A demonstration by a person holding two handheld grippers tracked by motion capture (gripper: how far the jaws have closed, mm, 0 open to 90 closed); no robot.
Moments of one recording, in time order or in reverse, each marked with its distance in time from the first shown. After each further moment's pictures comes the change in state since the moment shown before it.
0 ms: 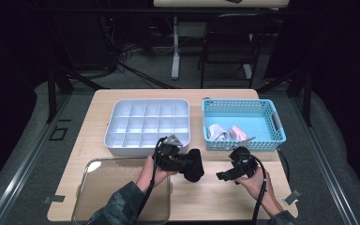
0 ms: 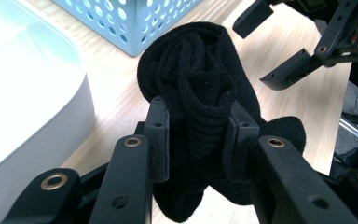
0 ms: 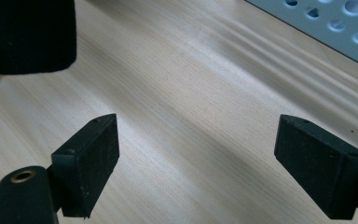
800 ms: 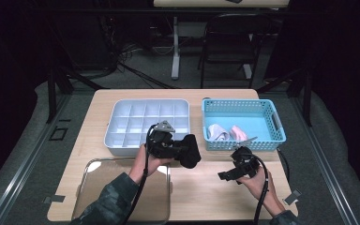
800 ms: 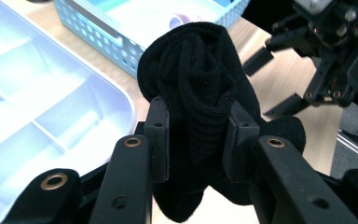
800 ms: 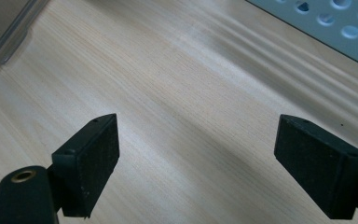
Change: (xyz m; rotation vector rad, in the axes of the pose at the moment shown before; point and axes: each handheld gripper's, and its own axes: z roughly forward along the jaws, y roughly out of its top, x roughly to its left) left arm 0.014 0.028 -0.037 -0.082 0.035 -0.003; right arm -0.005 -0.002 -0.001 -0.002 0.000 0.006
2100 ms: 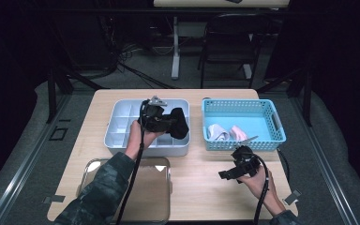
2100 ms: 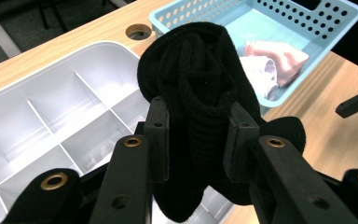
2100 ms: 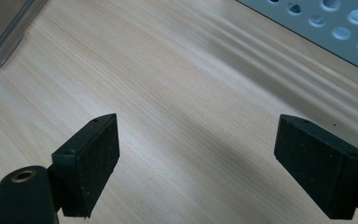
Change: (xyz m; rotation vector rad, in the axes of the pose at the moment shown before) left arm 0.054 0.038 -0.007 -0.026 0.213 -0.006; right arm -0.002 0.001 -0.001 -0.011 -0.001 0.019
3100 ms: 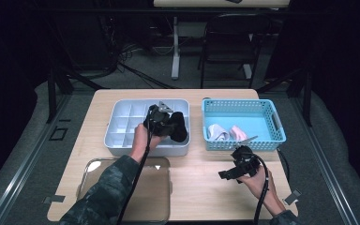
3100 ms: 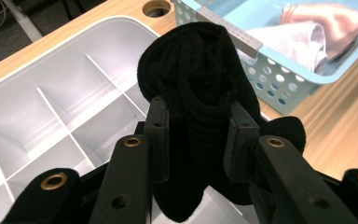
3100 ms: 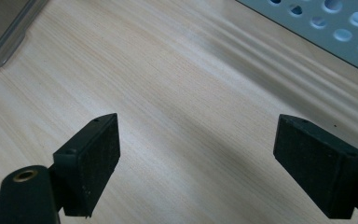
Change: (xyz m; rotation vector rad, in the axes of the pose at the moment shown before) left arm -0.007 -0.013 0.033 0.079 0.107 0.081; right arm 0.001 0.001 -0.001 0.013 0.002 -0.012
